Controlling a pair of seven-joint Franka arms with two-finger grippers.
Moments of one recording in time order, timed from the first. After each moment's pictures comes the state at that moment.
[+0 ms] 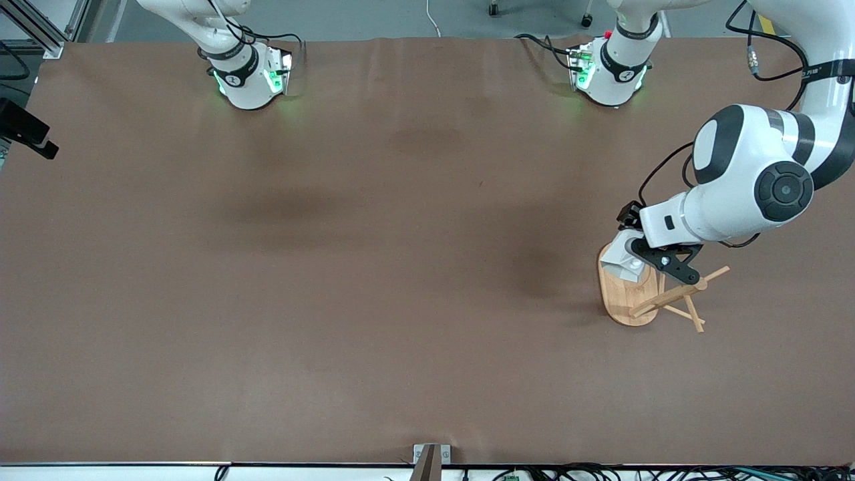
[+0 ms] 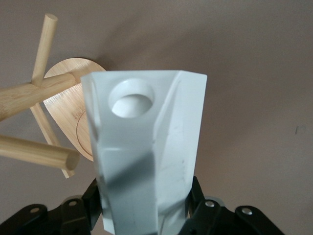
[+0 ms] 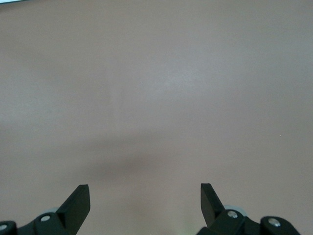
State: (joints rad) left arm 0.09 0.25 -0.28 -1.79 -0.01 1.84 0.37; right arm -0.06 -0.07 -0.01 -1.49 -0.02 1.47 0.07
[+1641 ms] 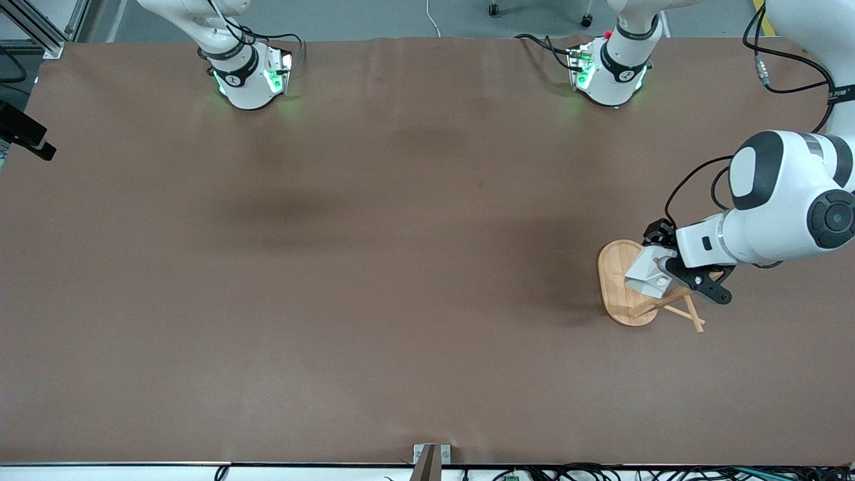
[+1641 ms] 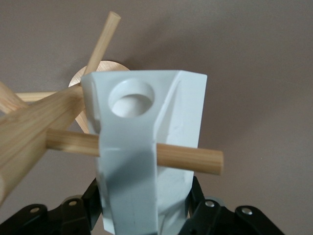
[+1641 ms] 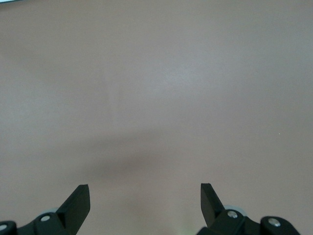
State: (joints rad) left arm 0.19 0.34 -0.28 -1.71 -0.01 1.85 0.48; right arm -0.07 -0.06 -0.01 -1.49 -0.02 1.47 0.07
